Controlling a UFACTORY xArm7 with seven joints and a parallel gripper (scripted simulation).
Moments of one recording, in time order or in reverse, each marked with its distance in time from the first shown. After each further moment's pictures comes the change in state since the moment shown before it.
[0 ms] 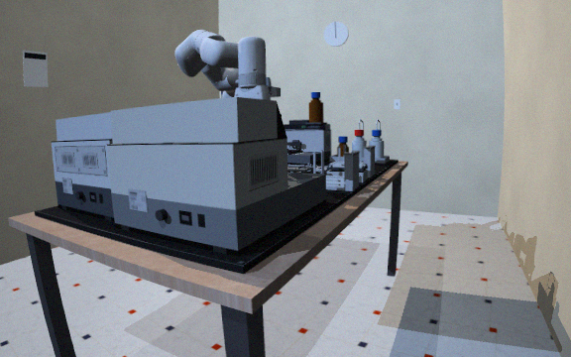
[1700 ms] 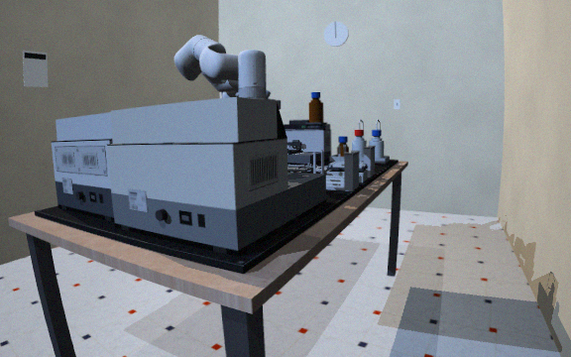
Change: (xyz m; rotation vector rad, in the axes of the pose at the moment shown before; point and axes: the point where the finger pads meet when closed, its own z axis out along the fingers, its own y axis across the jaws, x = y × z) arm 0.000 0.000 0.036 0.000 0.000 0.000
